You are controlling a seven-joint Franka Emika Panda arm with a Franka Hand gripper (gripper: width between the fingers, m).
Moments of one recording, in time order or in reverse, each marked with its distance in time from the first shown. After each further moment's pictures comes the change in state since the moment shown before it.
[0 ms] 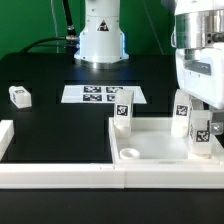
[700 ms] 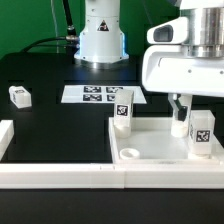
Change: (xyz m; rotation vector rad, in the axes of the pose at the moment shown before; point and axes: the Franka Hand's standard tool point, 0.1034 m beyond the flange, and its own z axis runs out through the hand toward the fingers) arm 0.012 0.000 -0.001 -0.050 0.027 -0.832
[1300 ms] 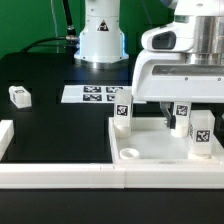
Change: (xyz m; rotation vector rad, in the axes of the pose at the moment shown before) arm 0.009 0.012 0.008 -0.043 -0.040 -0.390
